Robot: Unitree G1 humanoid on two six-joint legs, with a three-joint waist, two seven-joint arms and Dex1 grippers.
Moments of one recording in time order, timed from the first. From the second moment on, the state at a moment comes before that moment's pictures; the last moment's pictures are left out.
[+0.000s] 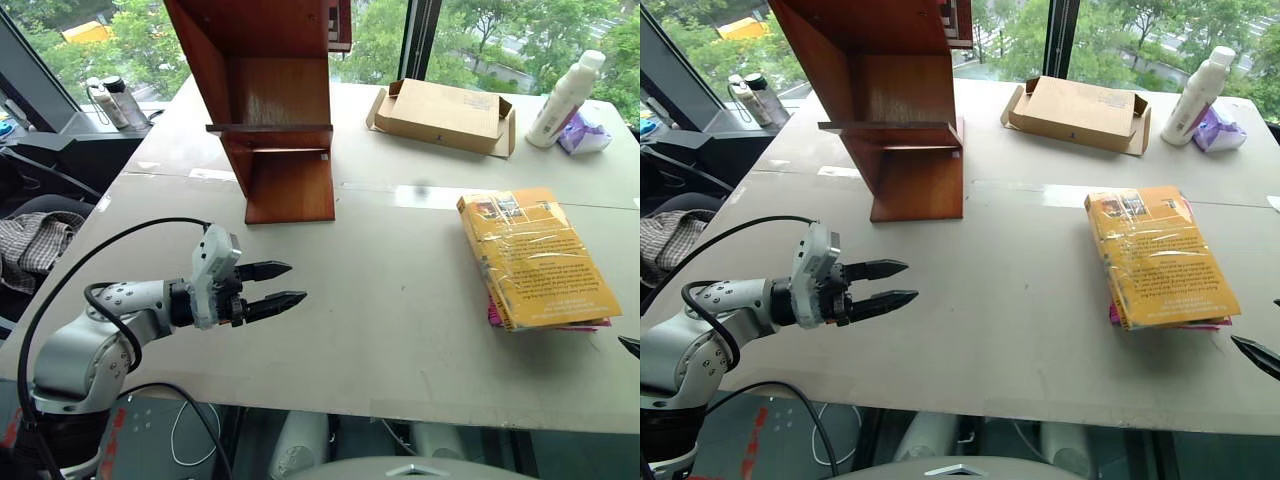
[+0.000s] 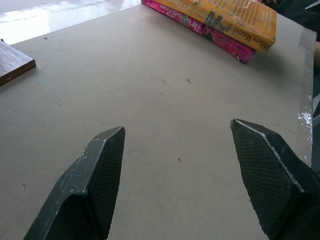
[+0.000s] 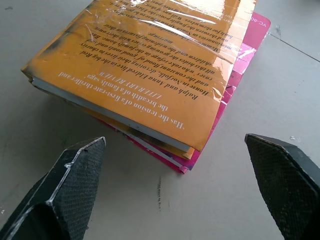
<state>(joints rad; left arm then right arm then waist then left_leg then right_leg) -0.05 0.82 0.20 -0.41 -0.70 0.69 -1.02 0.58 -0.83 -0.91 -0.26 0.53 0.36 1.13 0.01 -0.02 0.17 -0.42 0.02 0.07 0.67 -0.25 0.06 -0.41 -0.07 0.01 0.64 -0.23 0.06</state>
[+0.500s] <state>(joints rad) -0.36 0.67 0.04 -0.40 -0.72 0.65 -1.00 0.14 -1.09 -0.84 -0.54 0.81 0.98 0.66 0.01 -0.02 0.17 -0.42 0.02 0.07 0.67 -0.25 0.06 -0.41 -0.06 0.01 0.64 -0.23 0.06</state>
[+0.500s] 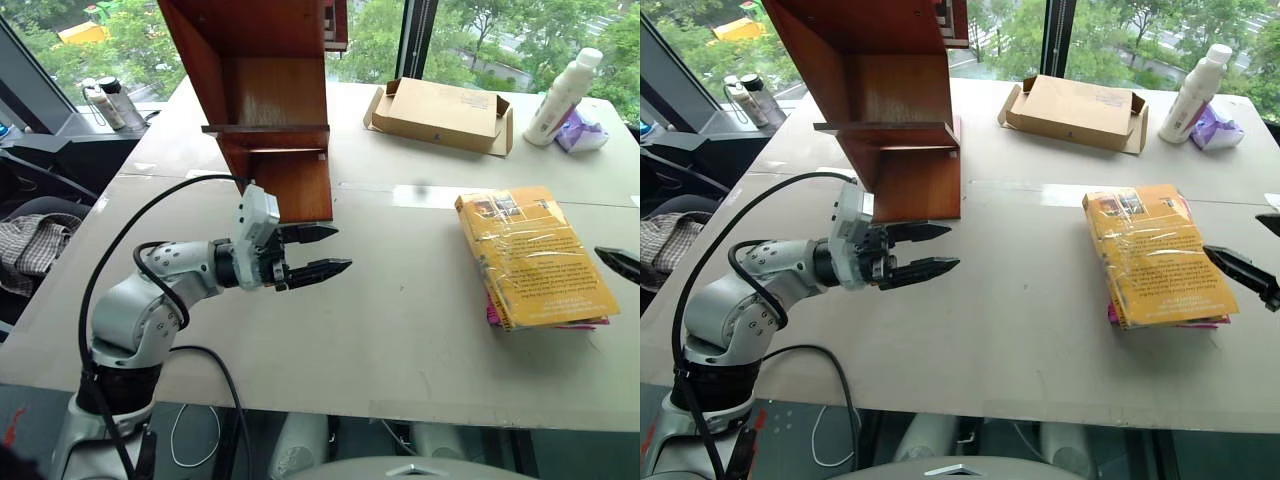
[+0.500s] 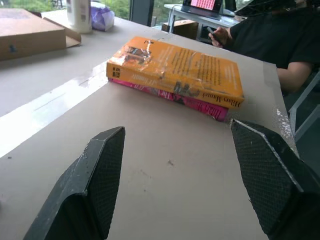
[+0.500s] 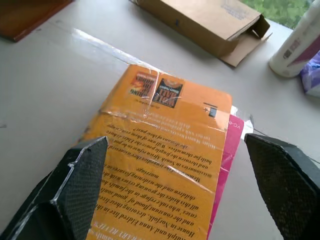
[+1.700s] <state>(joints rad) -0.42 0.60 -0.09 -0.44 -0.71 0.60 -1.00 -0.49 -1.01 0.17 -0.04 0.22 1.03 0.74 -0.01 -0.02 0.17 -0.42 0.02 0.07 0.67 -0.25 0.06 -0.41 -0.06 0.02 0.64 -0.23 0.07</state>
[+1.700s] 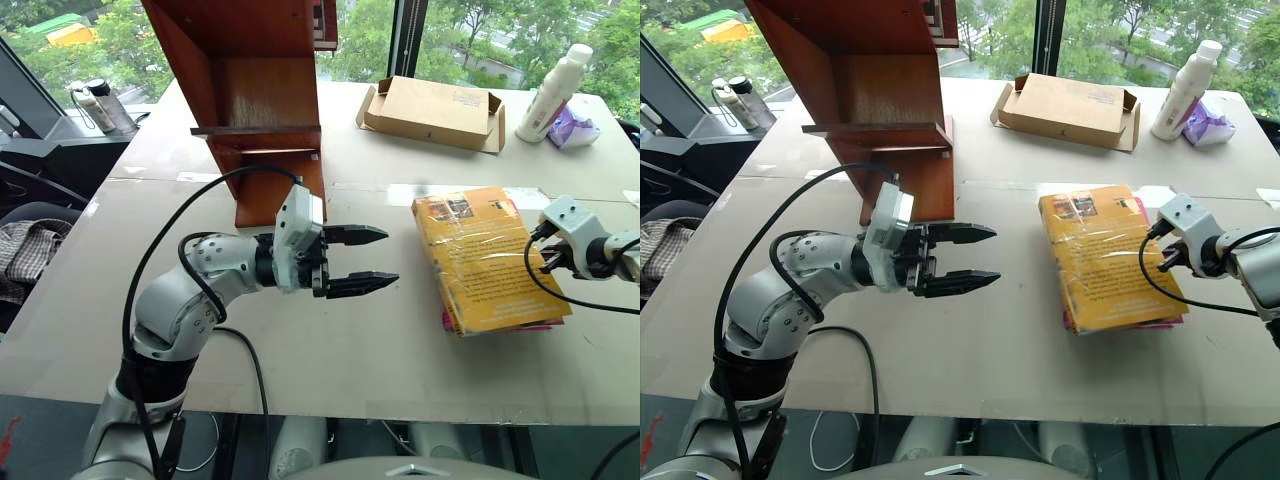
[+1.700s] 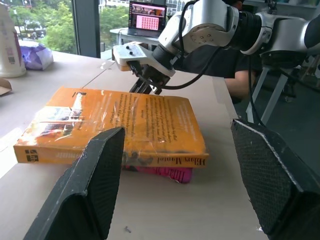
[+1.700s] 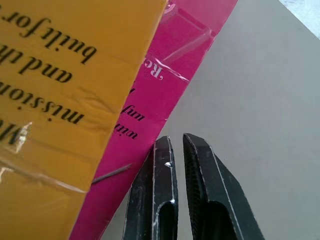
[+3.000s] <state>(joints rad) -0.25 0.73 0.01 -0.39 -0.67 0.57 -1.05 -0.27 -0.97 -0.16 -0.45 0.34 1.15 0.65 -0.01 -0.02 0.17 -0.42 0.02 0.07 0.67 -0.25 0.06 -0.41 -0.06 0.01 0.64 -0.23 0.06</state>
